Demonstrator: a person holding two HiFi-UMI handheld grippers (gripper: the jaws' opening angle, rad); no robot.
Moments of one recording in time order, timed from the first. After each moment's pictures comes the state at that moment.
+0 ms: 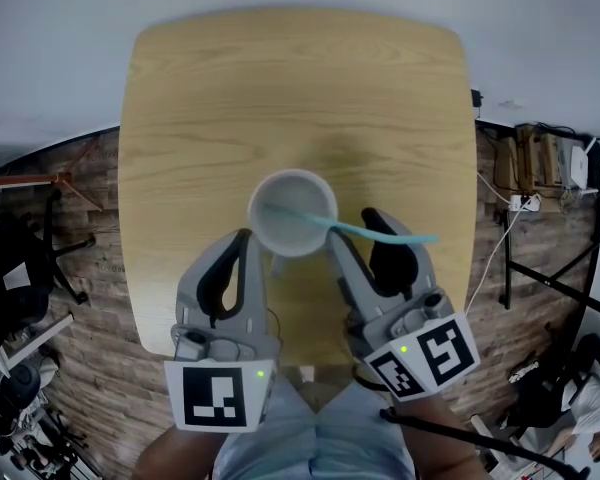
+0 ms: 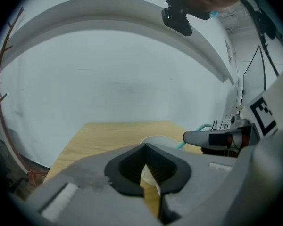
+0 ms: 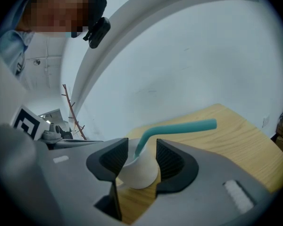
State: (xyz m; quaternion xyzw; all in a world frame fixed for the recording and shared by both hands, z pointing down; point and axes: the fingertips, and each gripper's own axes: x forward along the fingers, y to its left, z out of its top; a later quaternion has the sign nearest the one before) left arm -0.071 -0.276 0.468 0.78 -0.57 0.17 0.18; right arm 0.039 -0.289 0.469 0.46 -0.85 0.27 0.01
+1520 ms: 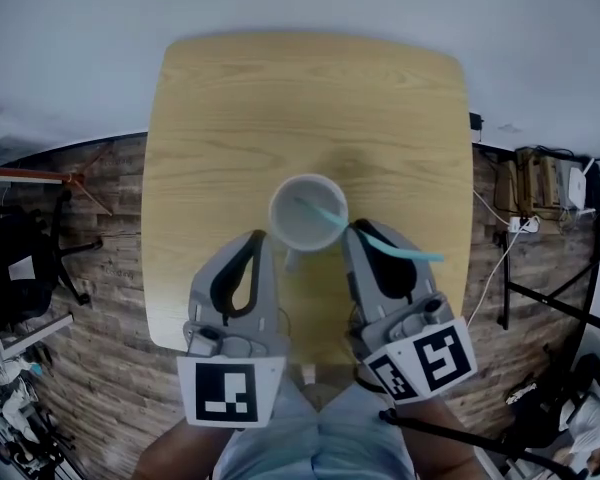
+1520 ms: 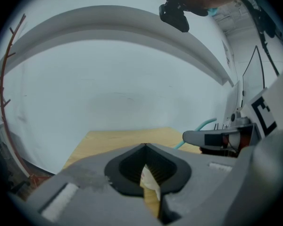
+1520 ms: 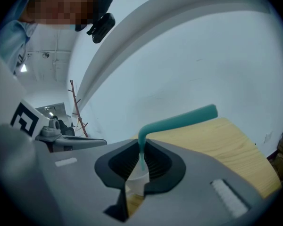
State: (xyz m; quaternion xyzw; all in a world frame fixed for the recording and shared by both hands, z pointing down) left arm -0.078 -0.266 0.436 0.79 -0.58 0.16 0.15; right arm 0.023 -0.282 0.431 0.45 -0.87 0.21 0.02
